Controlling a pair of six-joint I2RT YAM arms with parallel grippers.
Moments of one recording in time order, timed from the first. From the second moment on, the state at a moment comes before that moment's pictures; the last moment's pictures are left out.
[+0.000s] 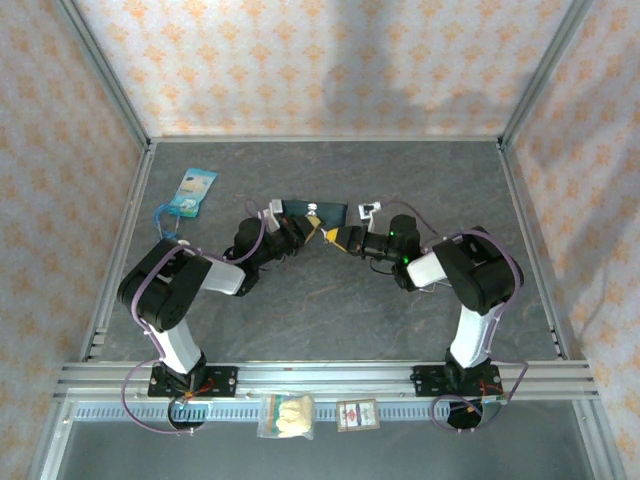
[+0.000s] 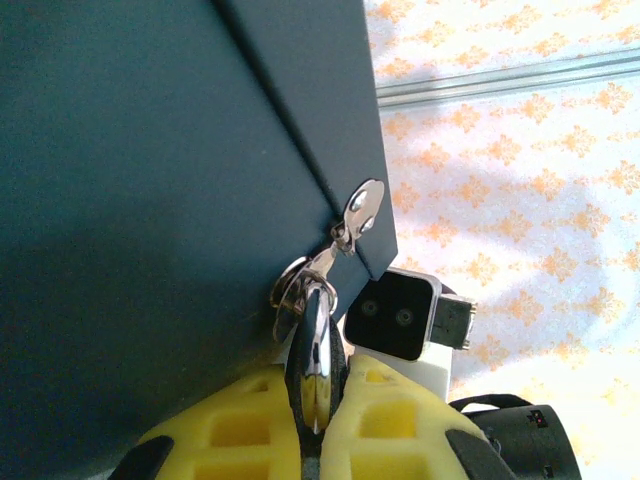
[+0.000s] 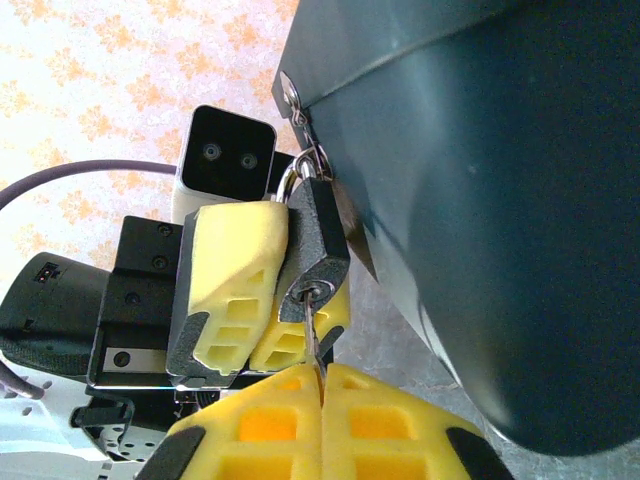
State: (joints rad) left arm -0.45 1.74 0.57 1.02 0.41 -1.35; right arm 0.44 1.85 0.60 1.13 -0.82 1.13
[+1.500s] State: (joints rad) left arm -0.47 1.94 0.50 1.48 0.37 -1.41; right arm 0.42 2.01 0.66 1.38 -0.87 2.01
